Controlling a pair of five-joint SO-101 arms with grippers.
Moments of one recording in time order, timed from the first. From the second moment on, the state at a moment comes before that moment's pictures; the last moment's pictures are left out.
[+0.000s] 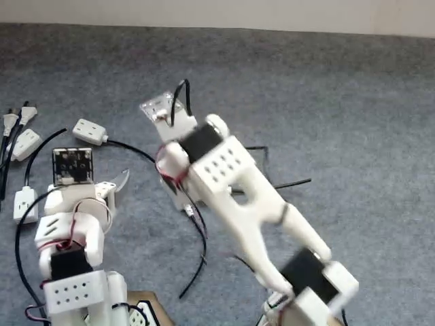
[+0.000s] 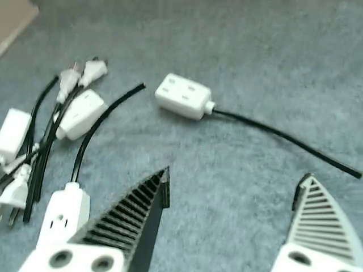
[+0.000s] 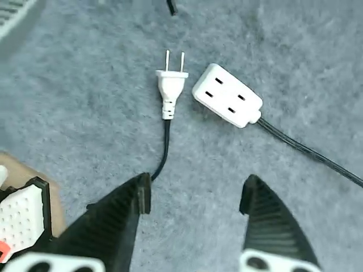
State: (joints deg) left arm -22.3 -80.9 78.4 47.3 -10.2; right arm -46.1 -4.4 -3.3 94.5 -8.0
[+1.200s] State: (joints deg) left arm -34.1 -44.4 45.8 56.0 -10.6; right arm -51.1 -1.4 27.8 49.9 -3.5
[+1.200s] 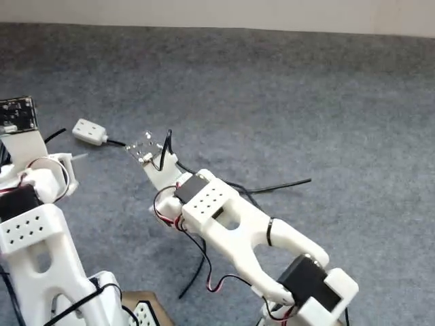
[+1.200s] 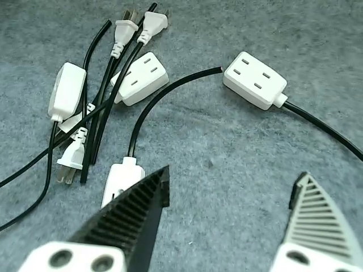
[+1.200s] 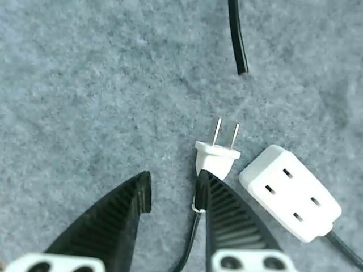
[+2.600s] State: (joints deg) left arm -34.1 -44.4 41.3 60.6 -10.6; right arm -48.2 3.6 32.4 44.1 -6.6
